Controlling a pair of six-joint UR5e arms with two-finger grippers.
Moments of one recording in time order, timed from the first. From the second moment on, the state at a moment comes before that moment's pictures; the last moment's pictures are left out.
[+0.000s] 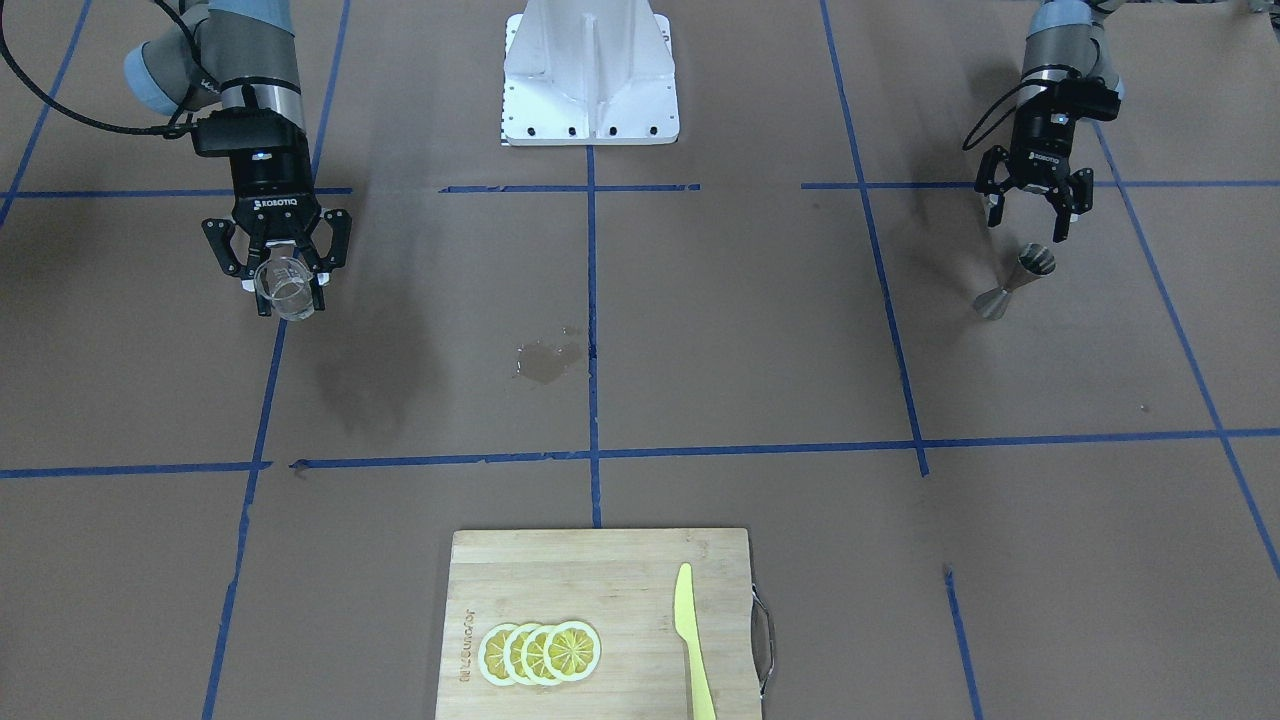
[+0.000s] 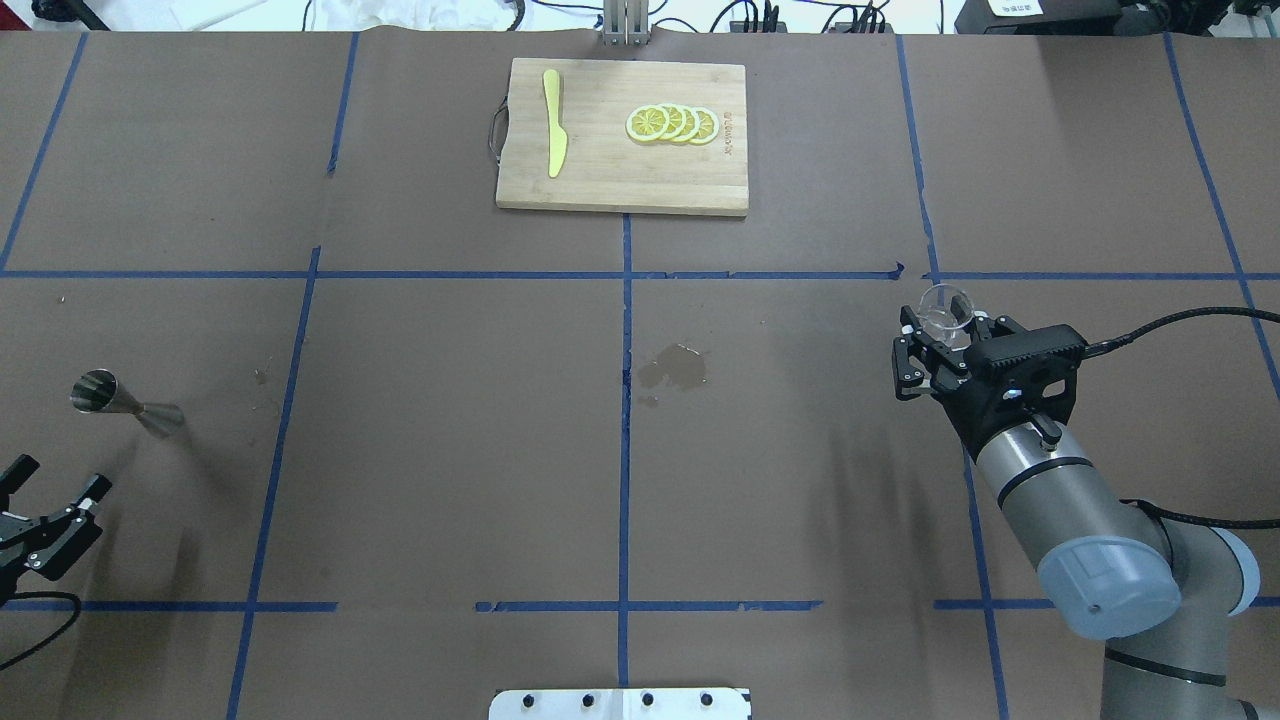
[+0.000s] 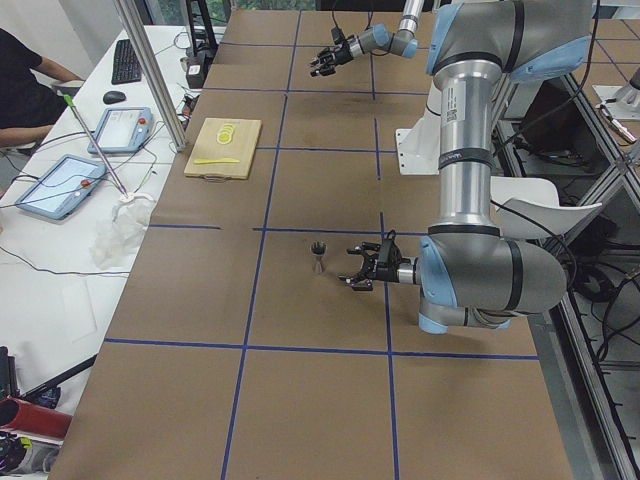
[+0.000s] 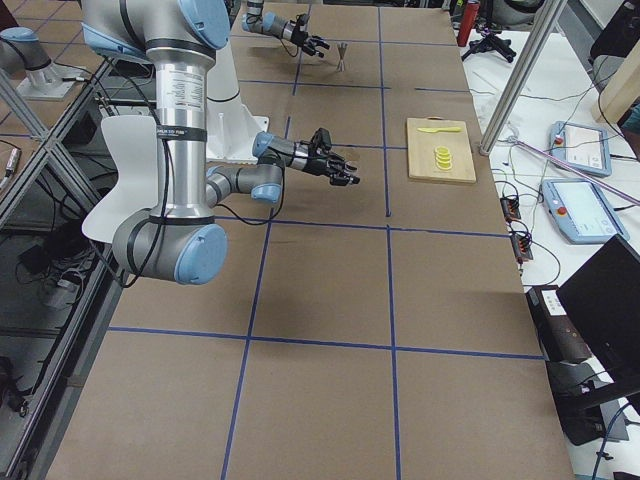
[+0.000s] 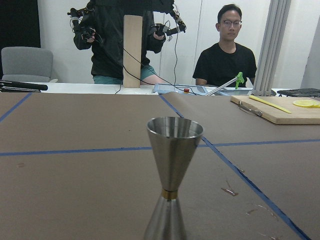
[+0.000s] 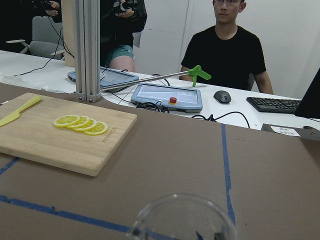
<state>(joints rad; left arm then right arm) 0.13 -1.25 -1.33 -3.57 -0.26 -0.94 0.28 -1.60 1.91 -0.70 0.70 0.97</state>
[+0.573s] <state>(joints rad) 0.11 -1.21 -1.27 -3.70 -0.23 -0.95 0.28 -1.60 1.91 -0.70 0.70 0.97</state>
